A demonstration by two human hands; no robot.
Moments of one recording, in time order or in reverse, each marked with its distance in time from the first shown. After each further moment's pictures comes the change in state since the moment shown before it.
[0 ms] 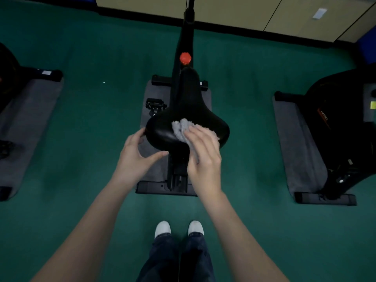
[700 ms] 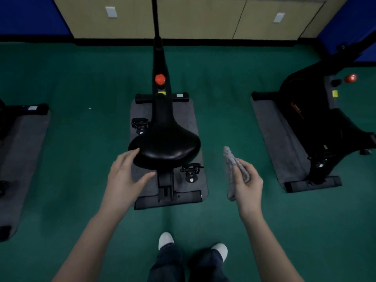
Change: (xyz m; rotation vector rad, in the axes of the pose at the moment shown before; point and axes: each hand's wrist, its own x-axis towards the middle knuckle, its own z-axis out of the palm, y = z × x) left_hand -0.039 0.062 -0.012 0.348 -0.026 0.228; right_hand -0.022 0.025 -0.141 0.269 0.226 0.887
